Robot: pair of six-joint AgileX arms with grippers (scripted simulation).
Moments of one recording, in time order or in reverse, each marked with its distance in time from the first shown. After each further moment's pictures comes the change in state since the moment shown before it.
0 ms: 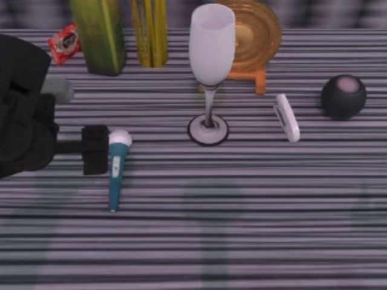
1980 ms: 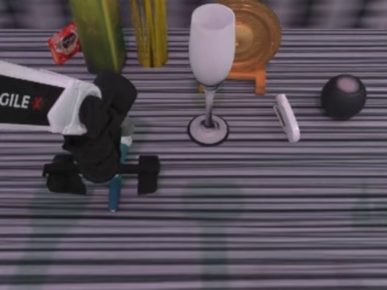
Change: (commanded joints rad) left arm -0.093 0.678 0.188 0.150 -0.006 -0.086; right arm 0.000 0.000 0.000 0.000 0.000 0.000
